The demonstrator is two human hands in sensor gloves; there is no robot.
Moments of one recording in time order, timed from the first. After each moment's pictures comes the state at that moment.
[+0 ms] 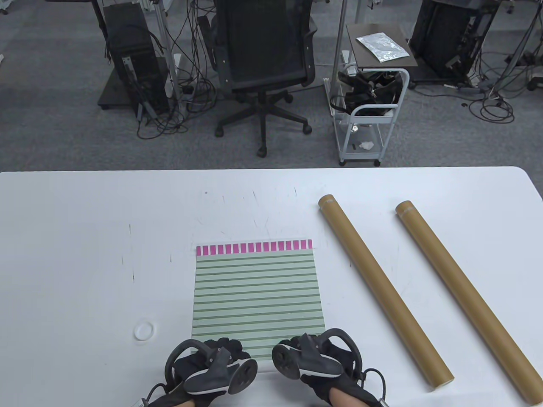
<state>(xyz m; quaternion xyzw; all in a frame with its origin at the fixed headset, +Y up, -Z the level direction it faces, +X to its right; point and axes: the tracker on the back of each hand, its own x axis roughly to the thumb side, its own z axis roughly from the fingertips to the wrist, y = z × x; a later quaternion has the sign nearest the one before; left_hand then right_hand) -0.128 -0.763 -0.233 -0.06 -0.26 -0.13 0.96 0.046 -0.765 -0.250 -0.27 -0.06 -0.96 0.09</state>
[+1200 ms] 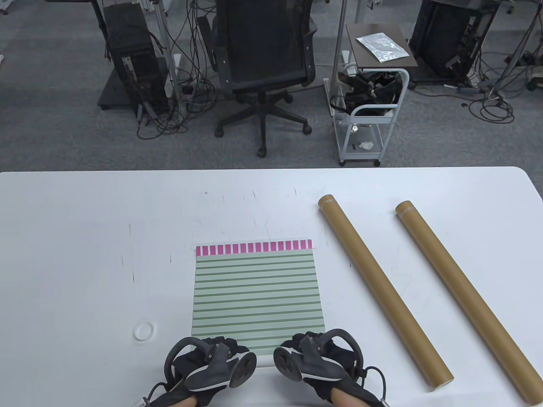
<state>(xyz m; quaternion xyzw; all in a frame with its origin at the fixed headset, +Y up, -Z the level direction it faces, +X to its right) -0.132 -0.762 -0.241 -0.06 -0.24 -0.12 0.96 0.048 -0.761 -0.252 -0.26 -0.04 -0.96 0.08</state>
